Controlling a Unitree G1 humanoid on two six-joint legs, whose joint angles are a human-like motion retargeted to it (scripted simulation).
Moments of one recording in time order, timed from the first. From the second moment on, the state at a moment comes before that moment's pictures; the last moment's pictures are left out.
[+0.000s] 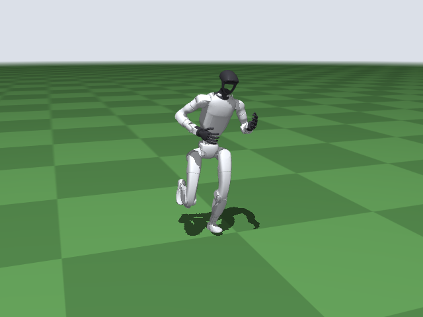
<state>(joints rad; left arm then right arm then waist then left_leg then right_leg) -0.35 0.54 -0.26 -0.40 -0.59 -0.21 0.19 0.30 -0.56 0.22 -0.44 0.49 -0.21 -0.02 0.07 -0.13 0.19 -0.30 -0.04 0.04 0.56 -0.67 0.17 -0.39 -0.18 -0.11 1.80 -0.48 0.01</state>
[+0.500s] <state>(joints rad) 0.70 0.84 0.14 -0.57 -0.69 -0.21 0.03 -0.59 -0.58 0.19 -0.61 0.31 -0.26 -0.19 0.21 -0.17 -0.02 -0.79 -0.05 0.20 1.59 -0.50 0.23 -0.09 -0.13 -0.04 0.38 -0.41 0.09</state>
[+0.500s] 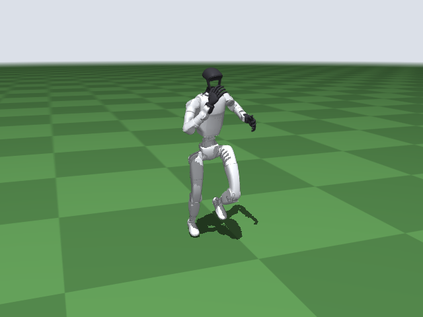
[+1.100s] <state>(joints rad) -0.48 0.56 -0.03 -0.69 -0.58 -0.31 0.20 0.95 -0.82 -0.25 -0.53 0.41 -0.15 0.26 -0.36 -0.13 0.05 0.33 0.17 0.08 0.47 -0.22 0.04 -0.19 -0.40 -0.38 0.06 -0.30 0.23</state>
